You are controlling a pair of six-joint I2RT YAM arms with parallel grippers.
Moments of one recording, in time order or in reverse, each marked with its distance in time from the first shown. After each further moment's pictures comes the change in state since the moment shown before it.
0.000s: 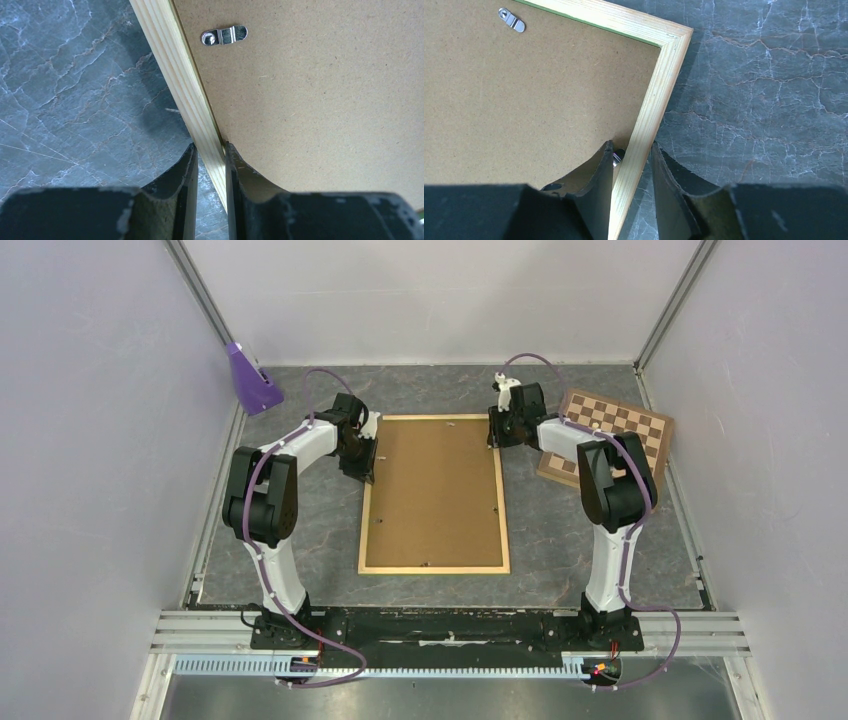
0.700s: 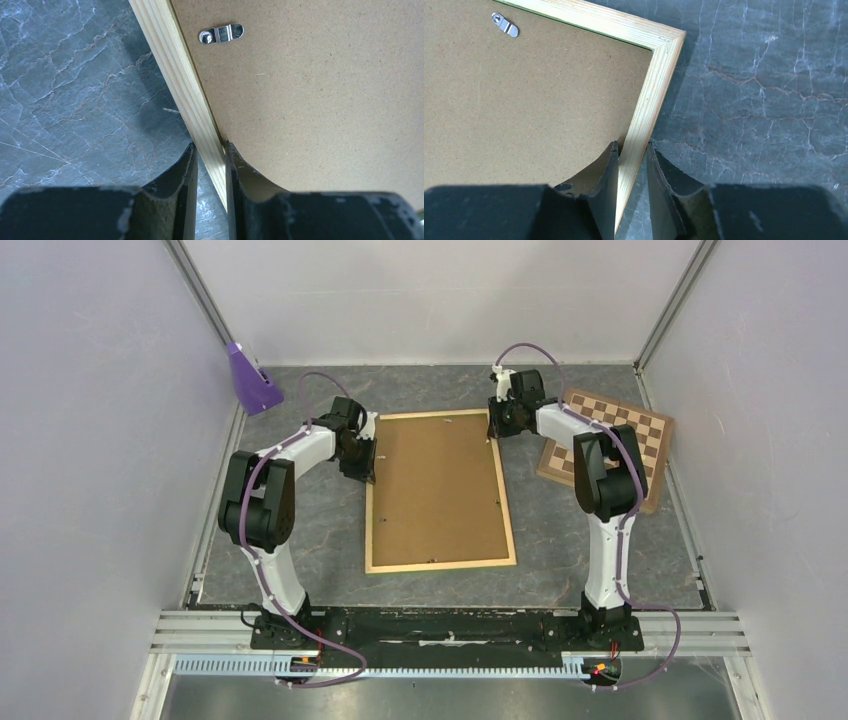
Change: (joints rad) left arm -0.002 -0.041 -0.070 0.085 0.001 -0.046; right arm -0.023 0.097 0.182 -0.136 -0.071 -0.037
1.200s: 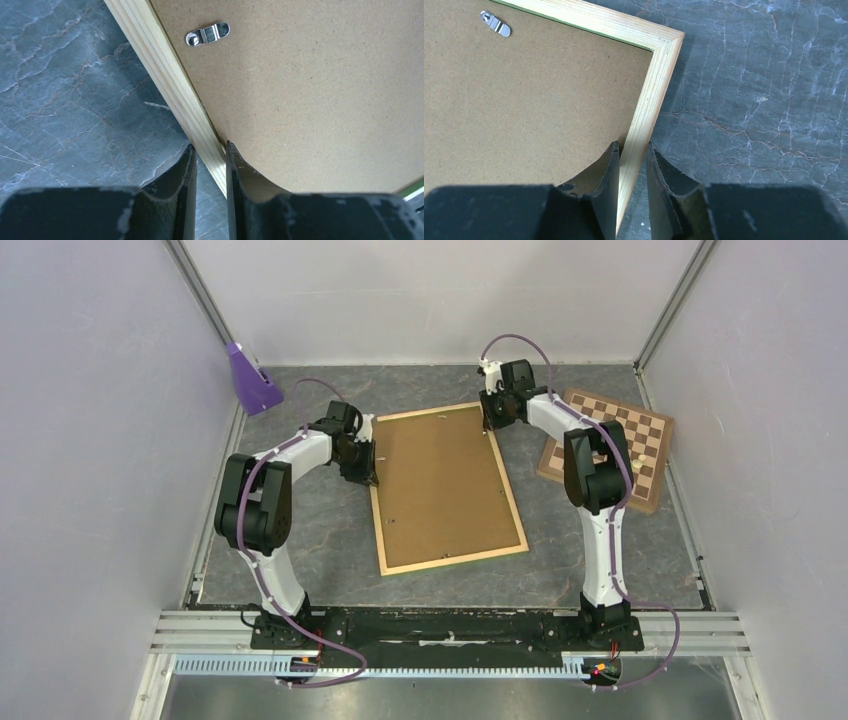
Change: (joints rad) left arm 0.013 -0.025 -0.057 0.053 0.084 -0.054; right arm 0.027 0.122 0.220 -0.112 0.014 -0.126
